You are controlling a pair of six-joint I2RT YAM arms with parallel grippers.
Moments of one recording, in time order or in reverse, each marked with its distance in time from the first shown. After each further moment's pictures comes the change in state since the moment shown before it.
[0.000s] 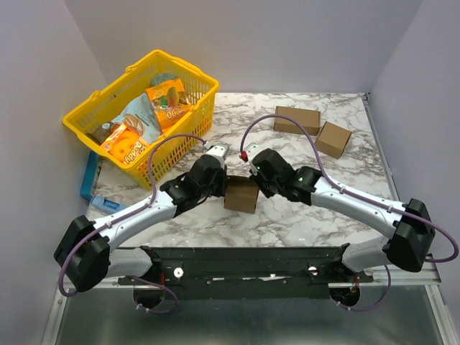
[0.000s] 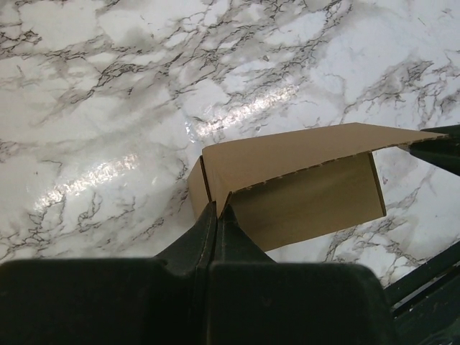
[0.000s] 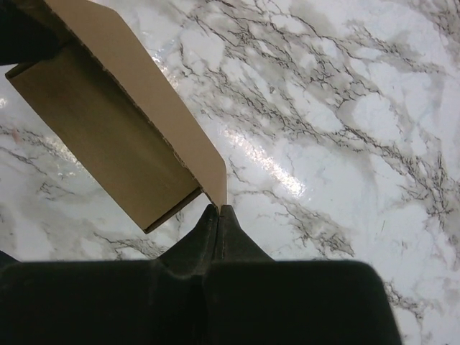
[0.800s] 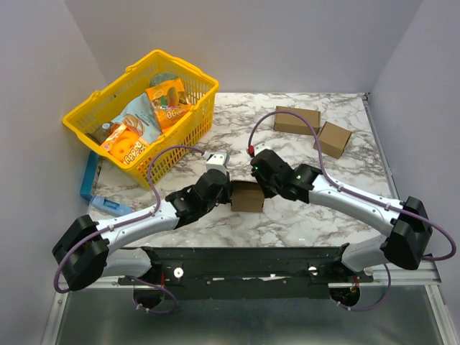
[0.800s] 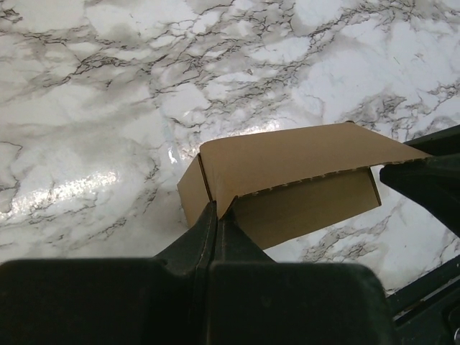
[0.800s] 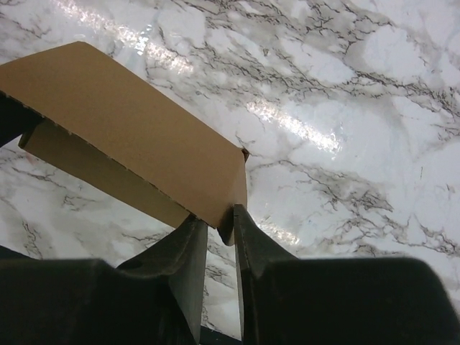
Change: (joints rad) left arm -0.135 -0.023 -0.109 0.156 -0.192 -0.176; right arm -0.001 0.040 0.054 -0.114 0.062 0.261
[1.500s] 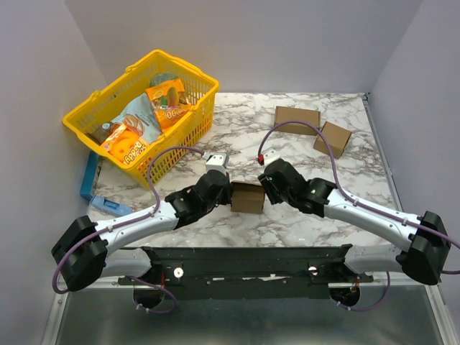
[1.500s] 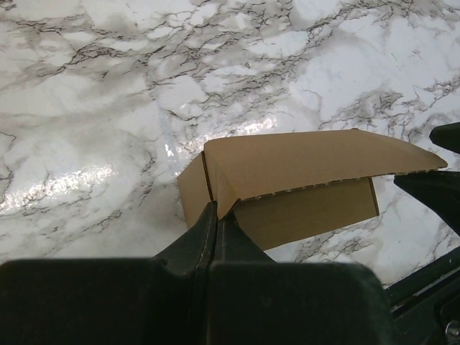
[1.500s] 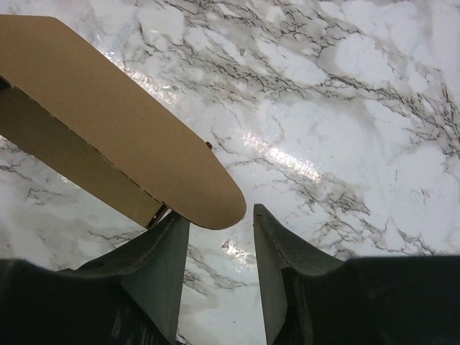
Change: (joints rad) left arm -0.009 -0.009 0.000 -0.019 0.002 -0.029; right arm 0.002 -0.185 -0.214 0.148 0.044 -0.094
